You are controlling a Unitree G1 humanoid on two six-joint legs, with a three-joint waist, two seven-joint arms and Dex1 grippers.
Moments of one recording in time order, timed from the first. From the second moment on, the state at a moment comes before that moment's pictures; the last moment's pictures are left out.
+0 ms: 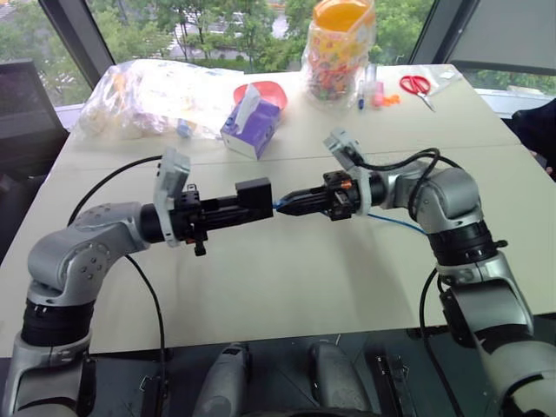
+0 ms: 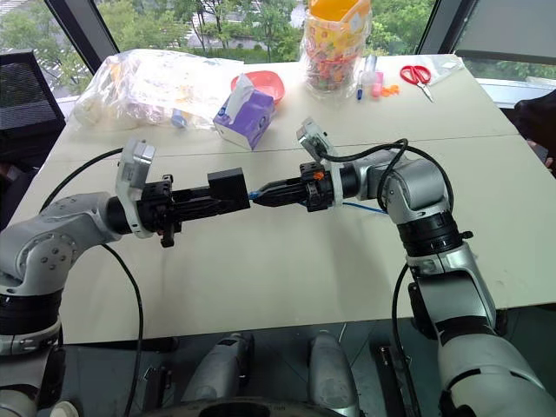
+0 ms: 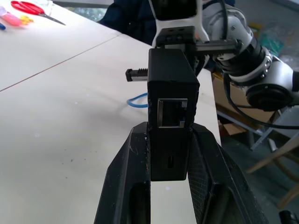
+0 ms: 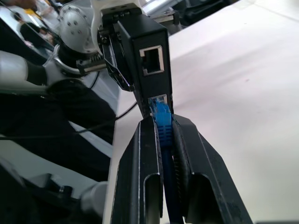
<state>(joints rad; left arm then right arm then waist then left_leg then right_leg) -0.41 0.68 0.13 -0.32 -0.89 0.84 -0.93 -0.91 -0.50 0.20 0.23 0.61 0.91 1.32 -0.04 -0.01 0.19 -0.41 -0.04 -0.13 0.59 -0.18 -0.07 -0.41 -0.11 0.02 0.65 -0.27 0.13</state>
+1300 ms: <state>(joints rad) -0.40 0.70 0.15 -0.33 -0.96 0.86 -0.93 -0.83 -0.52 0.08 0.08 0.73 1.02 1.20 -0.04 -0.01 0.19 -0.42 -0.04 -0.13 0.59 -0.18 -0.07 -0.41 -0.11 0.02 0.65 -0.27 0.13</state>
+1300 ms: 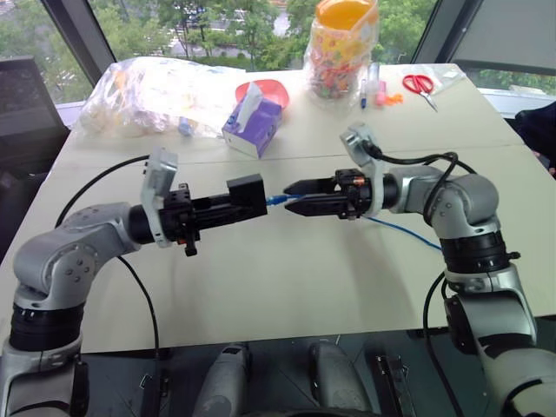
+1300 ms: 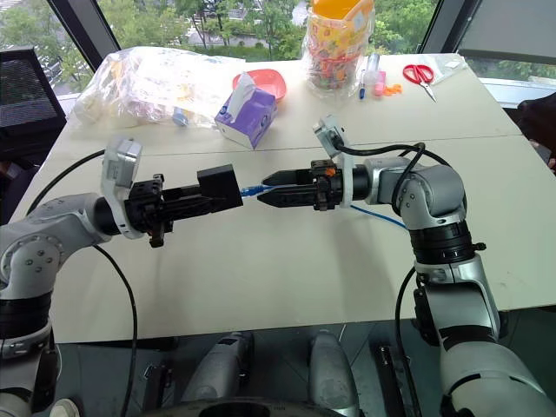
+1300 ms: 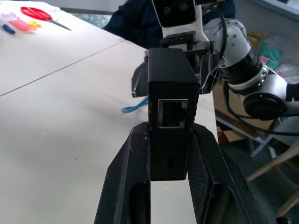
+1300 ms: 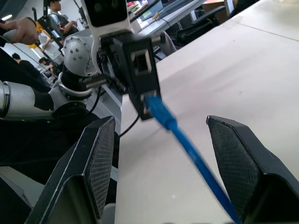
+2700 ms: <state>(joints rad) -0.40 0.68 0.14 -0.33 -0.96 0.86 -0.93 -0.84 -0.52 0.14 0.04 0.72 1.02 1.22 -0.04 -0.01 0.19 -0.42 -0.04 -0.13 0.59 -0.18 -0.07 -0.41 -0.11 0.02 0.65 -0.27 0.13</state>
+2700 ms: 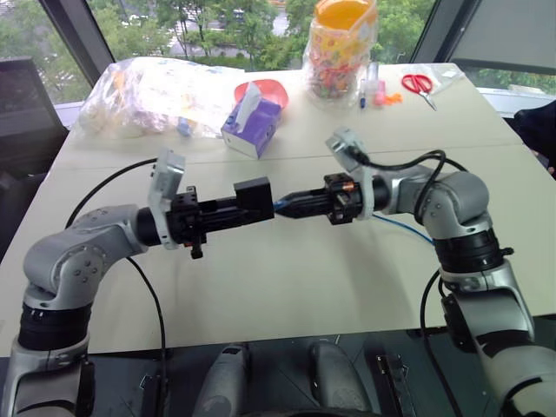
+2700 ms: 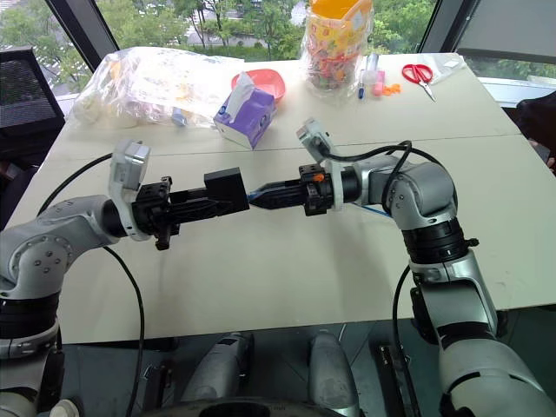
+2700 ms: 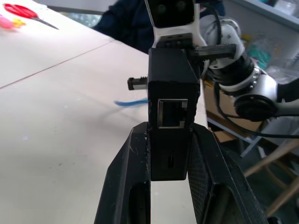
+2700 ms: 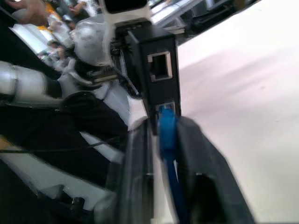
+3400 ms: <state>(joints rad) -0.40 0.70 0.15 -0.33 -0.96 0.86 -0.92 -0.86 -0.52 0.14 0.18 0.71 0.98 1.25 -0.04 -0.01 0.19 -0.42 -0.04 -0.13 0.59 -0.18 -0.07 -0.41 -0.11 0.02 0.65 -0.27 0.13</state>
